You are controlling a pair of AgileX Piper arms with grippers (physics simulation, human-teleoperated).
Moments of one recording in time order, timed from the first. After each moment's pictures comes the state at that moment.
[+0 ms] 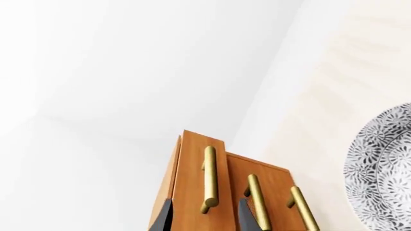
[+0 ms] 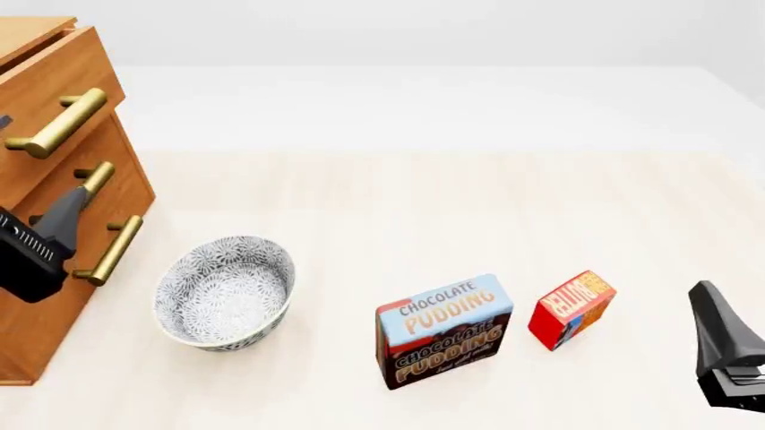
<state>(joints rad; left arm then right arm) -0.03 0.64 -0.37 -0.20 1.22 0.00 0.02 -0.01 -0.01 0.00</state>
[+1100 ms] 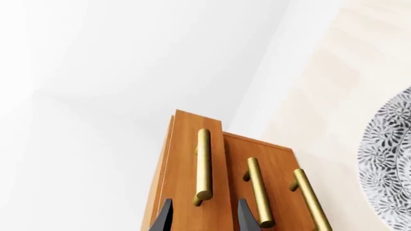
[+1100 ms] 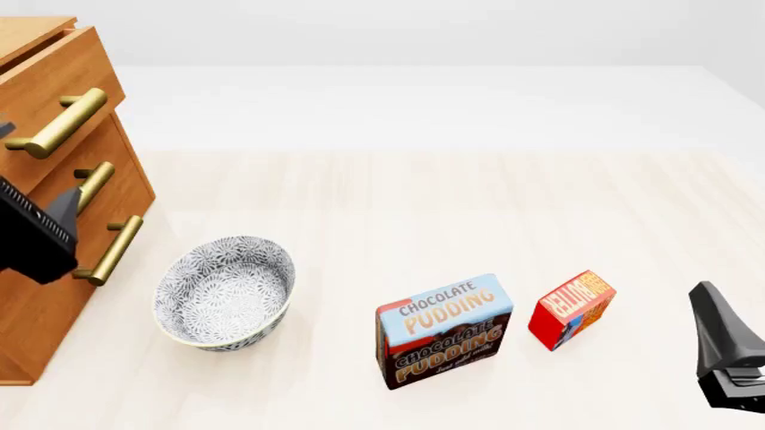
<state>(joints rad) 0.08 0.82 -0.36 -0.33 1.25 0.00 0.01 -0.01 0.00 0.00</state>
